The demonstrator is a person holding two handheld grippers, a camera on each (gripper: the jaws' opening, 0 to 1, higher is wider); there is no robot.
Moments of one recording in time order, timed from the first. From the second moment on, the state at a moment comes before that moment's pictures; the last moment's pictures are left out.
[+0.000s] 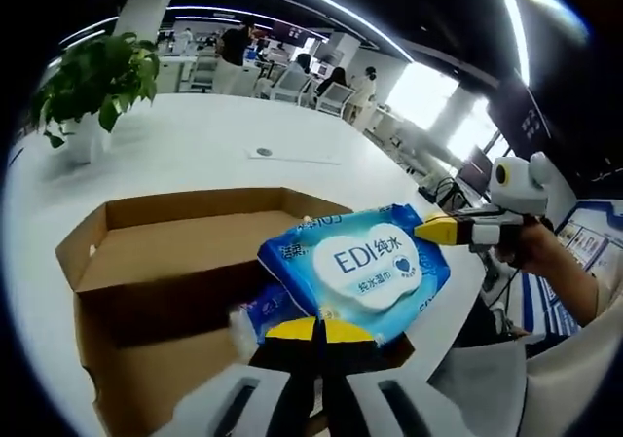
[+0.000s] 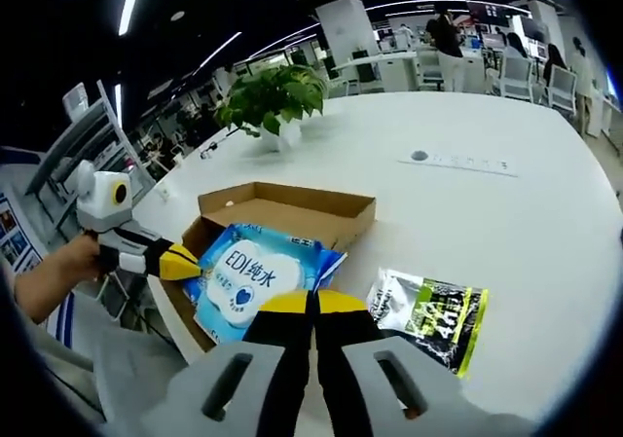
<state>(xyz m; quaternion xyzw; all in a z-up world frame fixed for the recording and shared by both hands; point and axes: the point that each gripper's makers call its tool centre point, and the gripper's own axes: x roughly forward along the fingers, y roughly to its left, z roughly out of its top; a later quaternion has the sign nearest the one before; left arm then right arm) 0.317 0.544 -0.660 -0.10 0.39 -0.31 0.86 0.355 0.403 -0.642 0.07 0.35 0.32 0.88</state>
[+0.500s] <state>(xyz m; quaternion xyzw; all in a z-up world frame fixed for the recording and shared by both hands) 0.326 0.490 -0.655 -0.08 0.39 -0.34 0.85 0.362 0.346 -0.637 0.09 0.34 0.28 0.89</state>
